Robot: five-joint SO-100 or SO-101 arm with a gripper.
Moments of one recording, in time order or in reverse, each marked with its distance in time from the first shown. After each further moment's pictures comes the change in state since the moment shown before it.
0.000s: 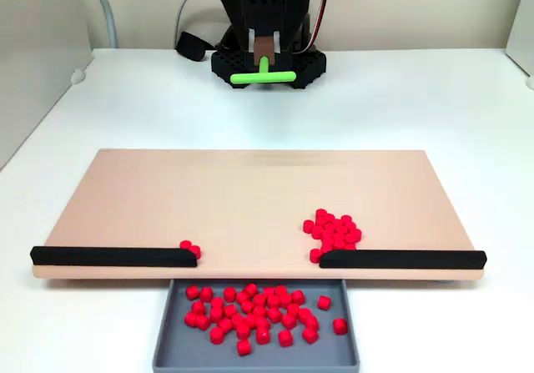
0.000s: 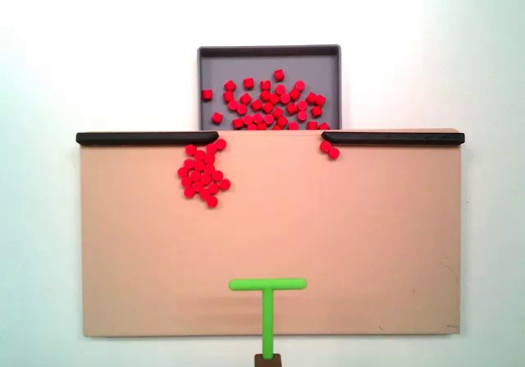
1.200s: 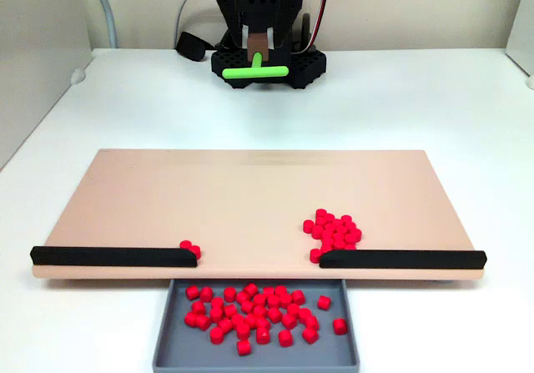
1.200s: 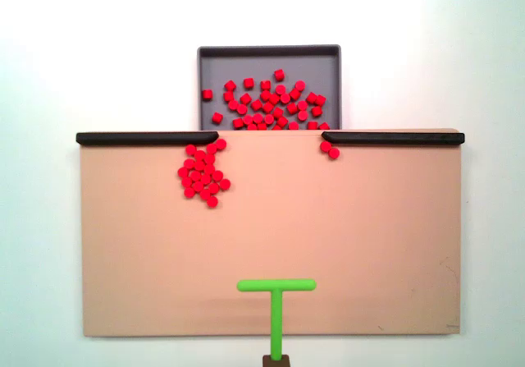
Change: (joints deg) arm 1.4 0.9 0.0 0.0 -1.4
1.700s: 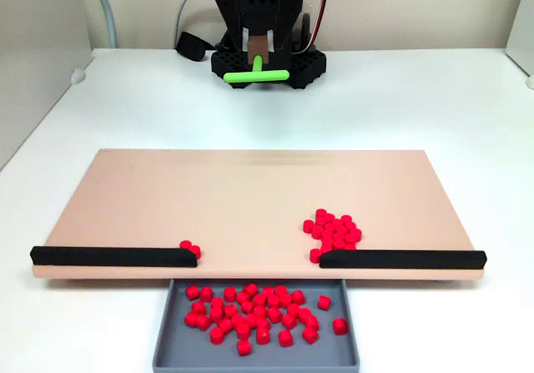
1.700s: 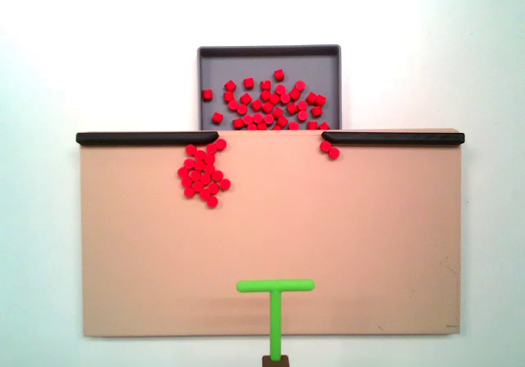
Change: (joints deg) arm -0.1 -0.8 0.0 0.2 -0.2
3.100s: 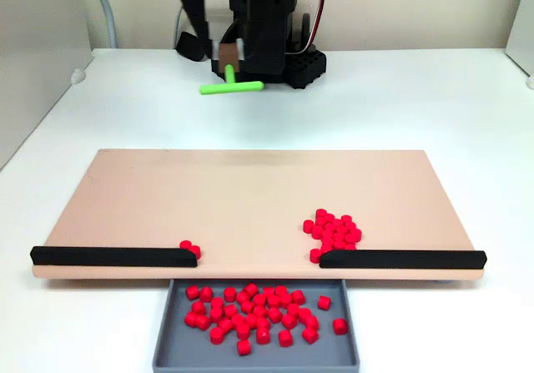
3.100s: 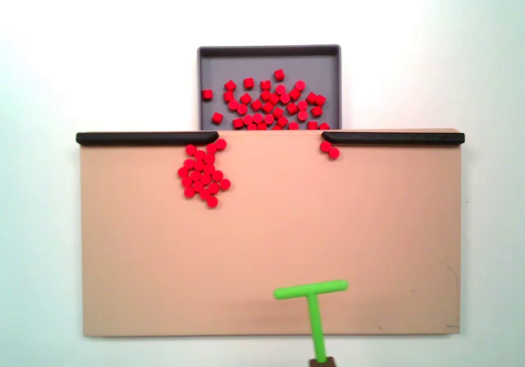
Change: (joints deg) arm 8.4 -2.7 0.0 0.0 -15.7
